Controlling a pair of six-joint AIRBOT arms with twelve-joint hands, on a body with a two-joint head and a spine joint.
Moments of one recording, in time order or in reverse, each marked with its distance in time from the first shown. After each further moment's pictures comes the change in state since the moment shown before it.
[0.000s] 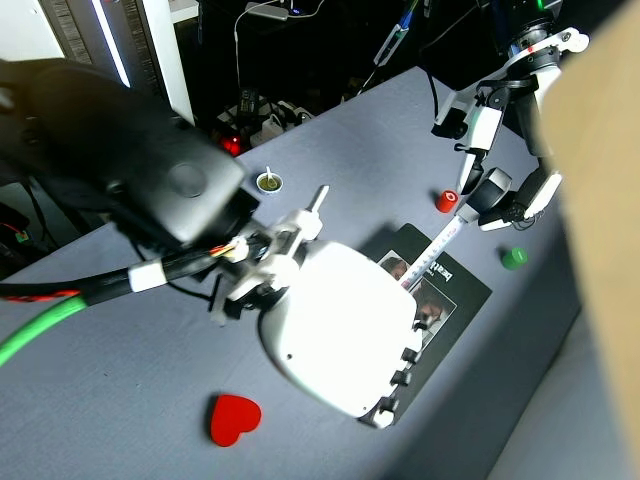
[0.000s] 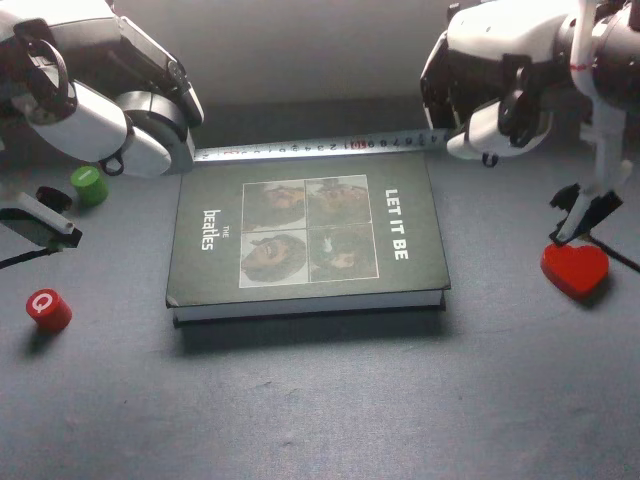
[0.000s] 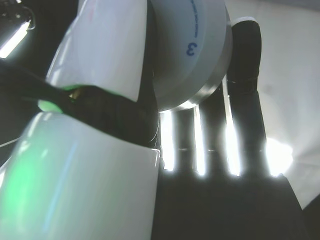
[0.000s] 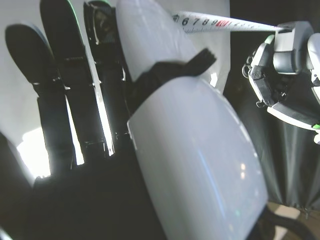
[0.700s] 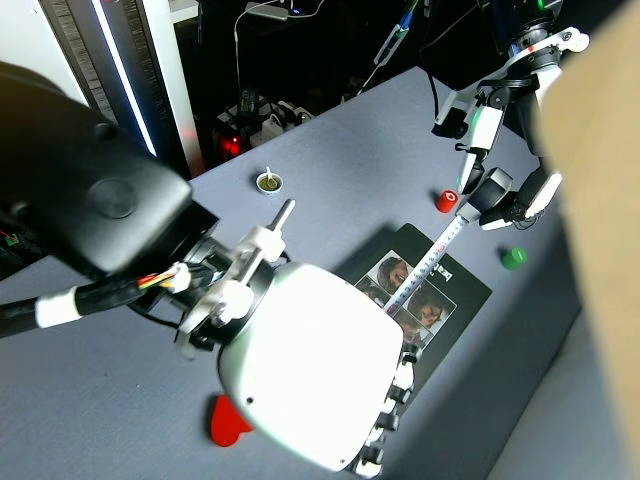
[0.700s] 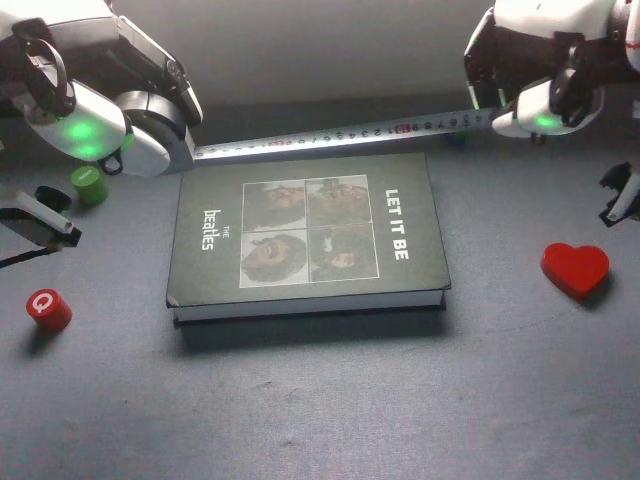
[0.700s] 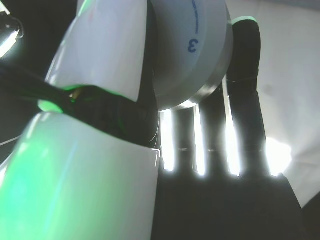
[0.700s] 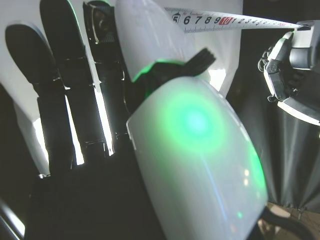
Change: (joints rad) left arm 0.000 0.001 0.000 0.000 -0.001 -0.002; right arm 0.012 0.076 -0.002 0.001 -0.031 -0.060
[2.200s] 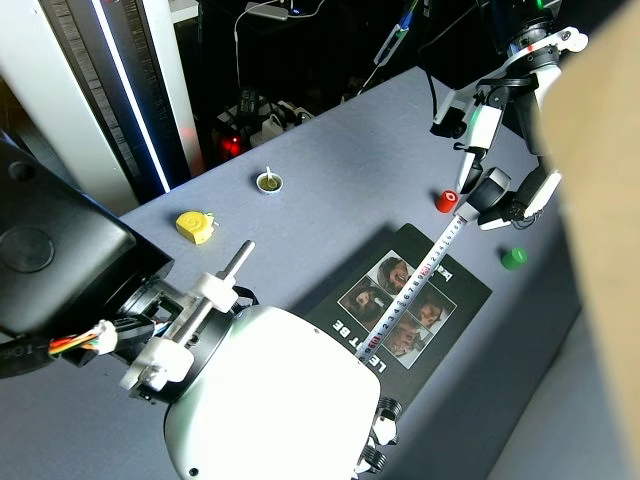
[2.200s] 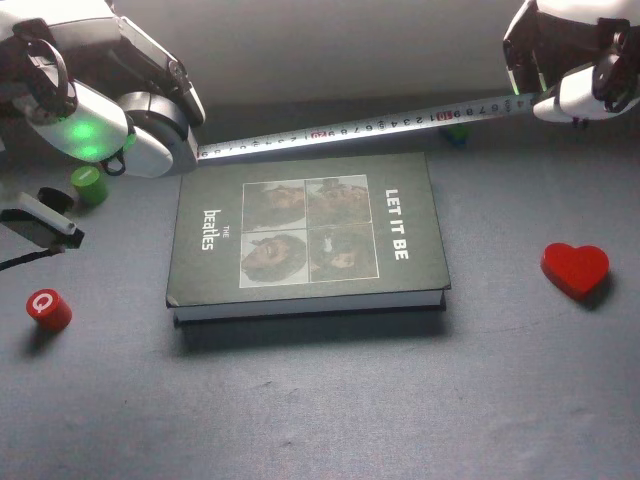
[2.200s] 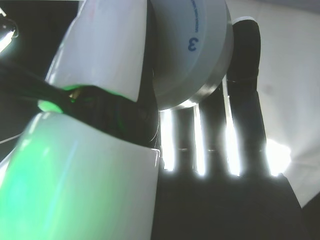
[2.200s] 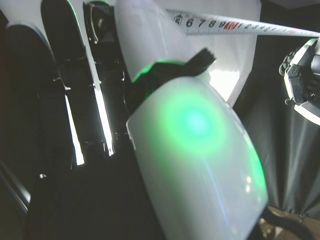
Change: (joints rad) left arm 0.000 0.002 -0.005 -0.007 0.000 -0.007; right arm 0.000 0.043 0.026 0.000 -0.033 -0.048
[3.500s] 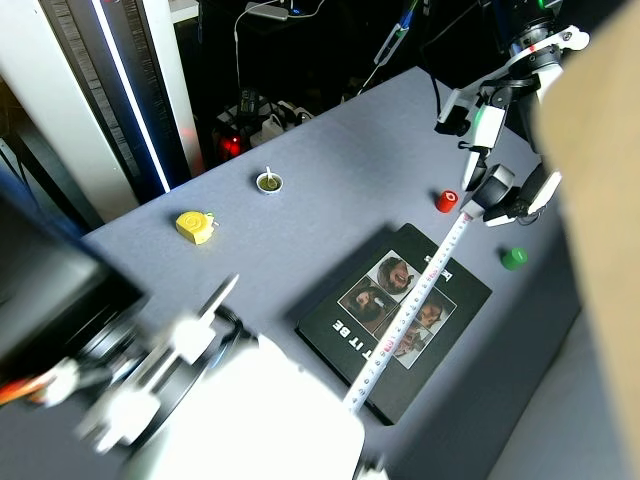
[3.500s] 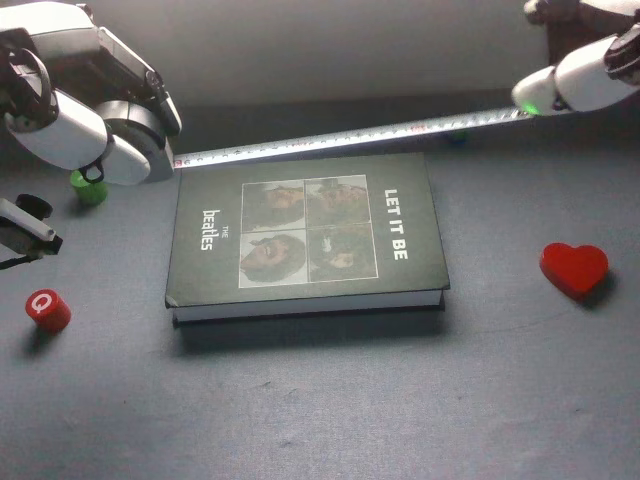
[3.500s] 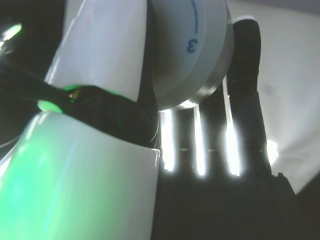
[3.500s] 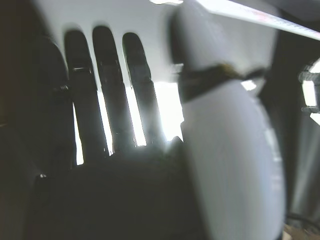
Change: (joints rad) left arm 0.010 0.014 0.001 0.008 -0.032 0.006; right arm 0.000 0.015 0.018 -0.008 0.042 -0.032
